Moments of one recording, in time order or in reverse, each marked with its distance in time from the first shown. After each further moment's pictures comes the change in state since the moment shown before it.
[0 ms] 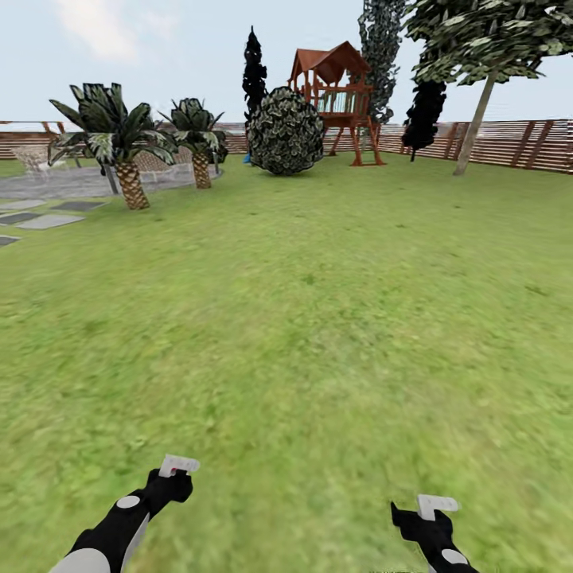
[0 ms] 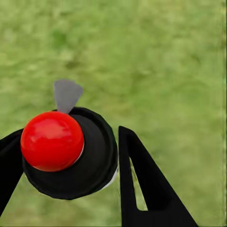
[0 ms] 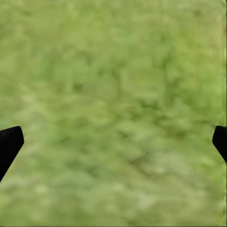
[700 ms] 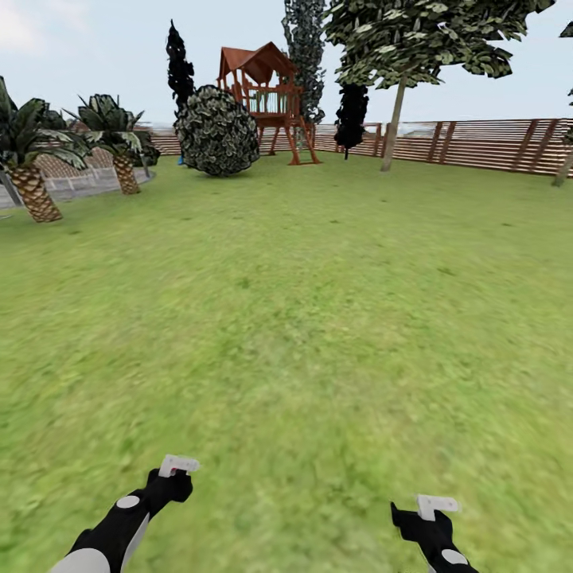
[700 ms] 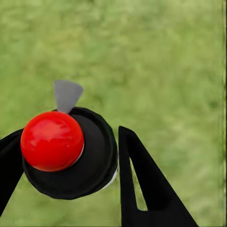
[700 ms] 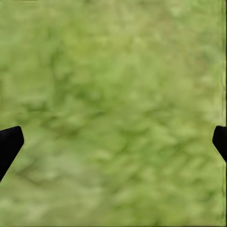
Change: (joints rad) left arm 0.000 0.001 0.000 0.000 0.000 0.000 0.000; right arm 0.000 0.000 0.000 0.001 0.000 0.000 0.000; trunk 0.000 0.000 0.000
